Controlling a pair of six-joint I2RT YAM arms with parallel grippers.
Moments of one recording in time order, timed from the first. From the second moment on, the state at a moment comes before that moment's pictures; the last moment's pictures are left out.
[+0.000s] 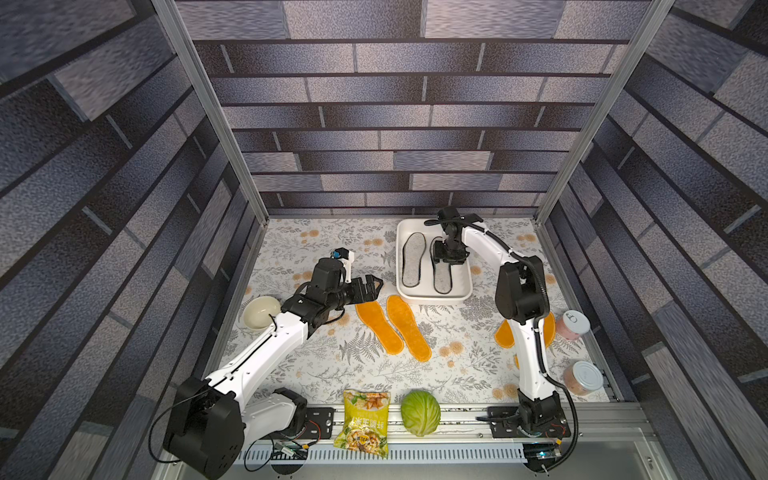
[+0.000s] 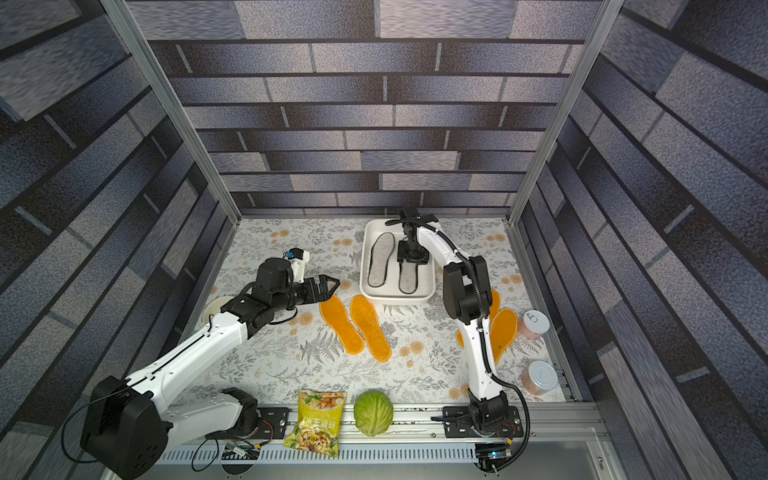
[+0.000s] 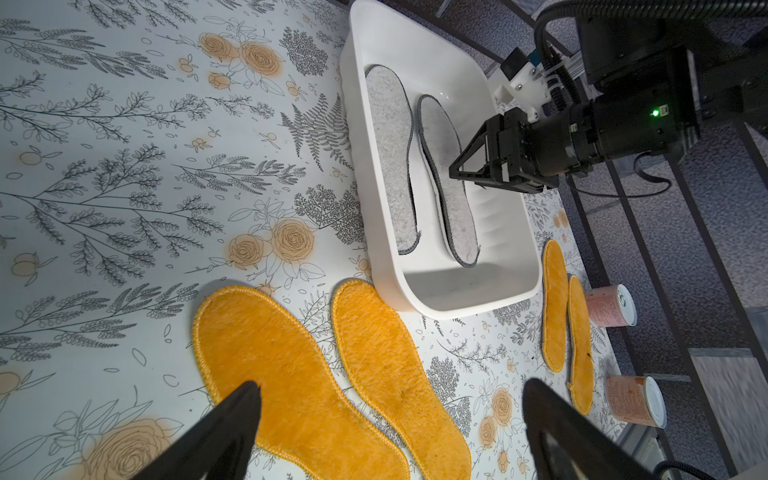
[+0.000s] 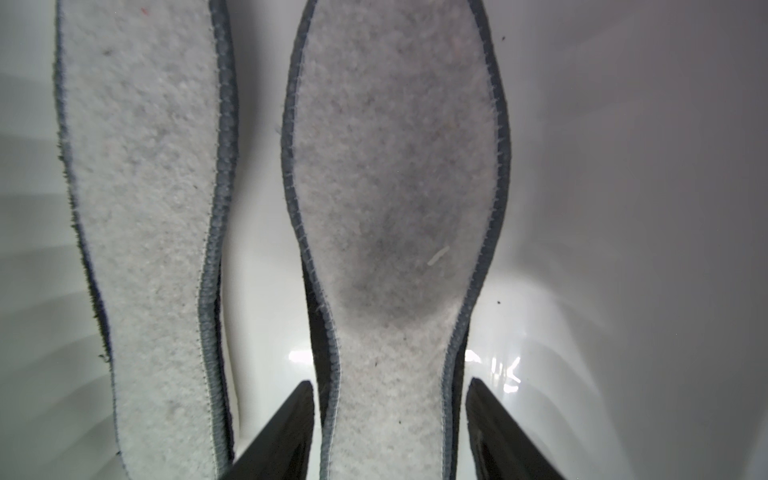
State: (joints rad) left arm -0.41 1.16 0.79 -0.23 0.28 -0.53; right arm 0.36 2.31 2.07 -1.07 -0.01 0.37
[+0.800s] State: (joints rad) left arm -0.29 1.30 0.79 -0.23 0.39 -0.67; right arm 0.44 1.66 1.58 -0.83 -0.36 0.31
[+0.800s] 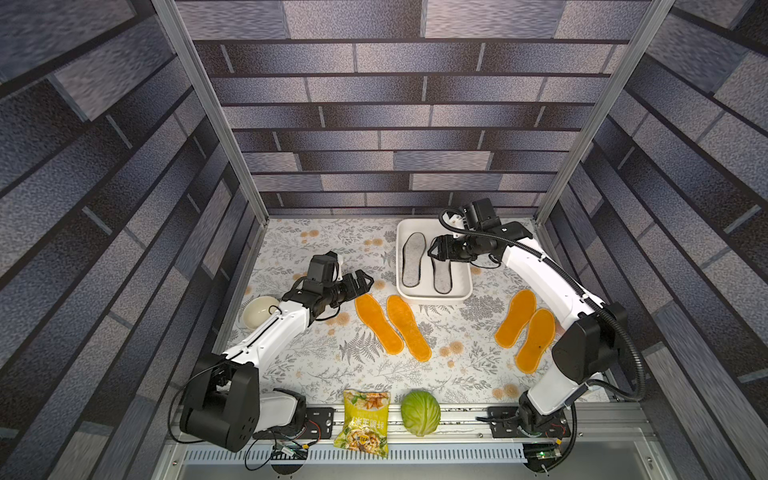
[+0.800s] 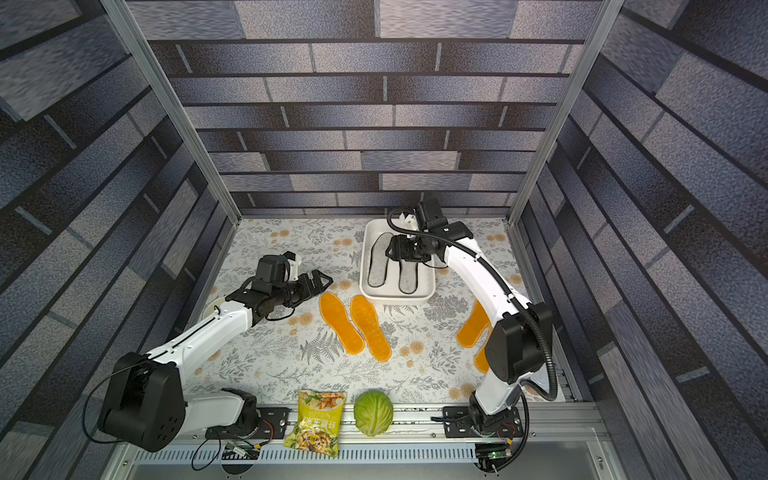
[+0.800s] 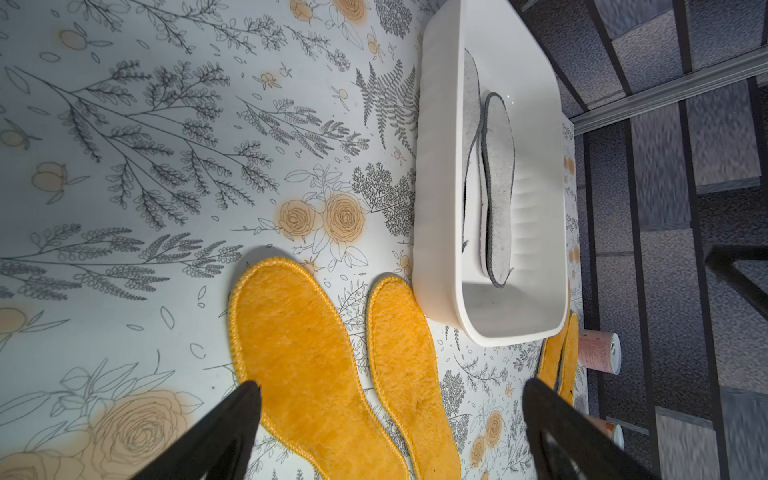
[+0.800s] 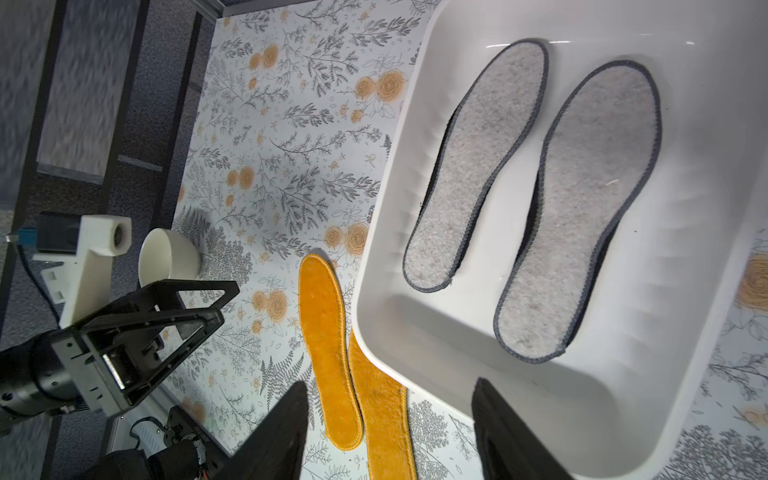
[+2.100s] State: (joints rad) left arm -0.04 1.17 0.67 -0.38 0.52 -0.79; right arm 1.00 1.96 1.46 -0.62 -0.02 0.42
